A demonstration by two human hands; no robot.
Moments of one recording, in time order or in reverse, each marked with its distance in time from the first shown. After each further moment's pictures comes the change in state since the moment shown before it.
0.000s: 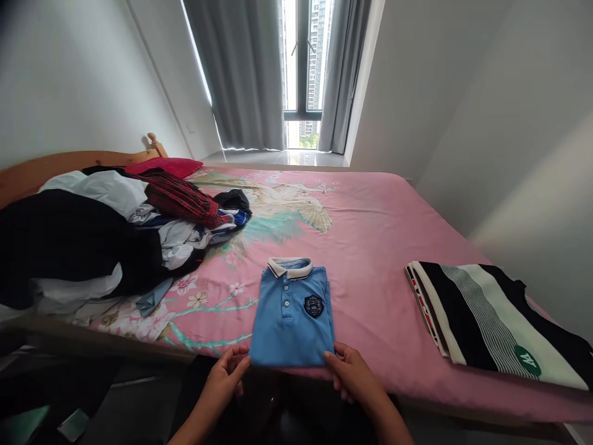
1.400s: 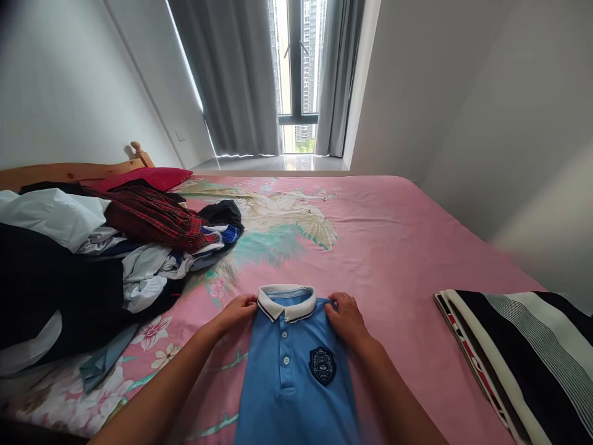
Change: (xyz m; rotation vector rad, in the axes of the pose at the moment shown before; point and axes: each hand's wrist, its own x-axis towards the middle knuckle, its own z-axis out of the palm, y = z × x) left_hand 0.242 0.106 -0.015 0.269 -0.294 0.252; right_hand 0.180 -0.089 -0.074 -0.503 0.568 -0.464
